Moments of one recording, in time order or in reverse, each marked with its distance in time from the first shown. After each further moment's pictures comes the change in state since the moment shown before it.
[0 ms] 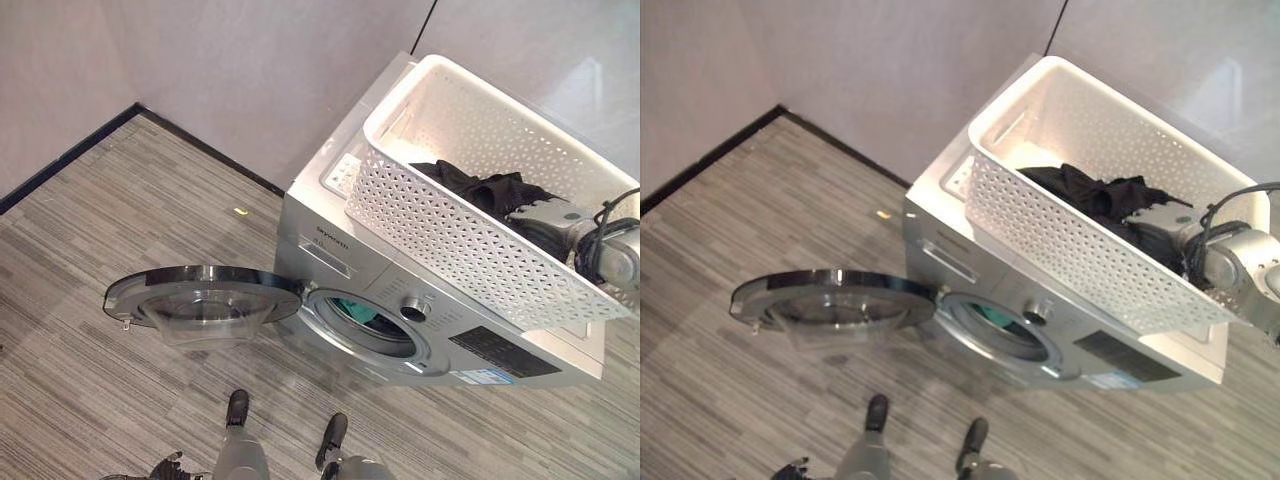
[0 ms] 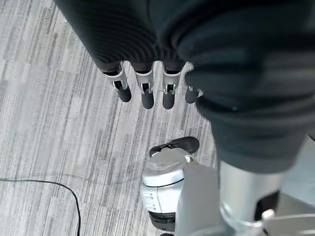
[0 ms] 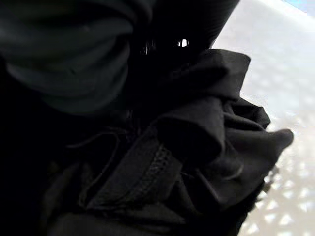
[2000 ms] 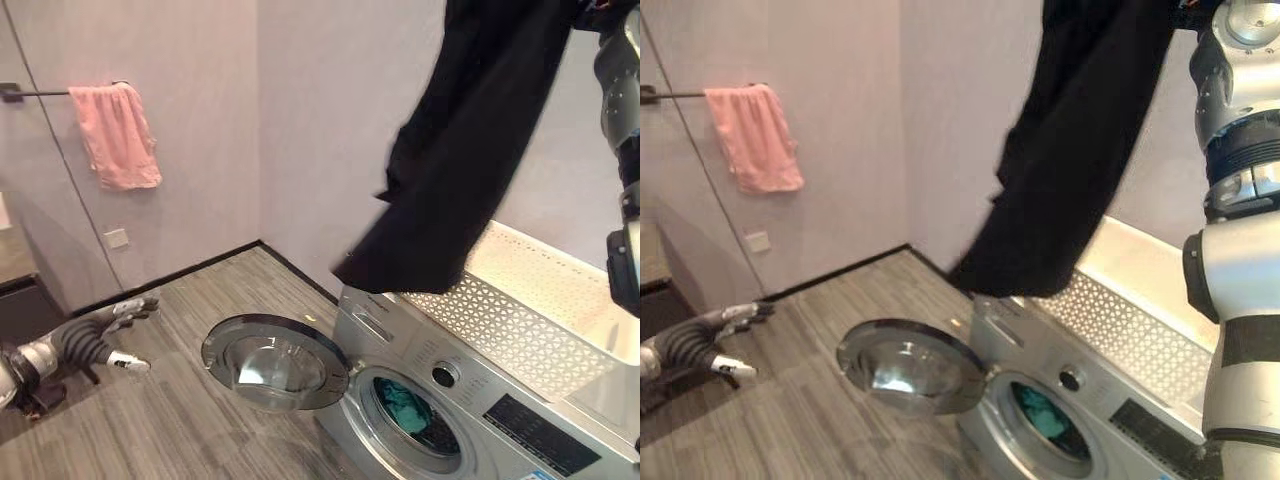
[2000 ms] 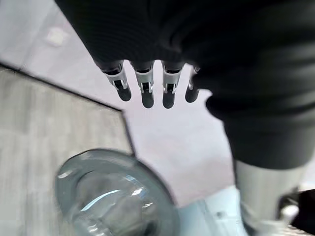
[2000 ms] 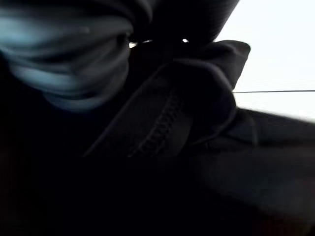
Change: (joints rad) left arm 0.605 1.025 0.458 -1.475 -0.707 0.006 -0.291; right arm -0.949 0.450 -0.046 0.714 1.135 -0.037 -0.471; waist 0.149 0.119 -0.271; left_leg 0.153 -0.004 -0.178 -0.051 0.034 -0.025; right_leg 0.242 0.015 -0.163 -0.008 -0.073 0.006
